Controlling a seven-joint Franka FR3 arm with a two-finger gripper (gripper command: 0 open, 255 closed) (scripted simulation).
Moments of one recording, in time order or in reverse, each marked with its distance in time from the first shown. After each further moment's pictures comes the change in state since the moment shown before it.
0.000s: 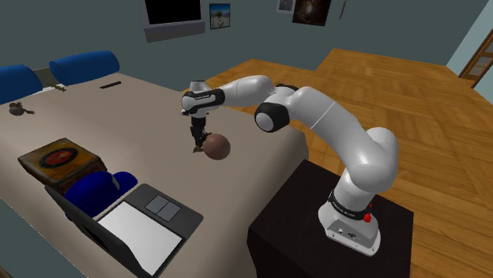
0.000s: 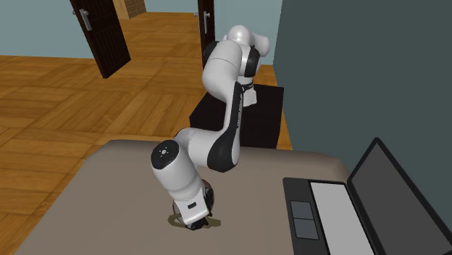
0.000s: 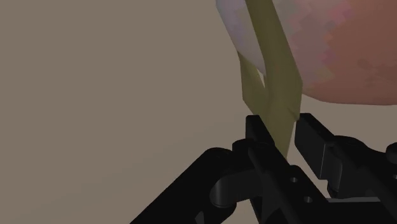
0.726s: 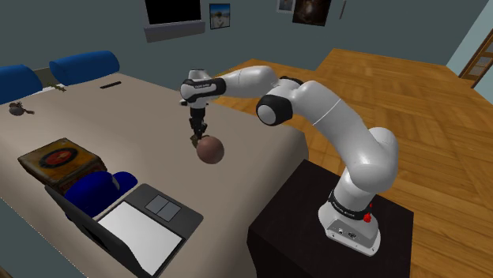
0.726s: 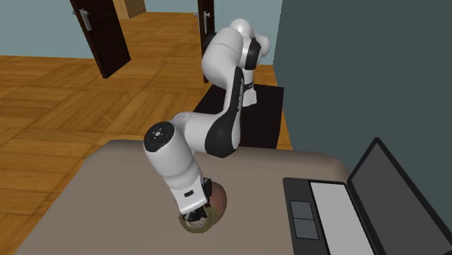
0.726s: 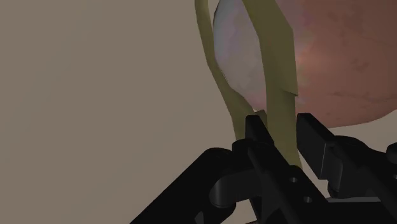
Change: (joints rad) arm 0.002 -0.087 -0.008 -0.019 -0.007 -0.068 0.012
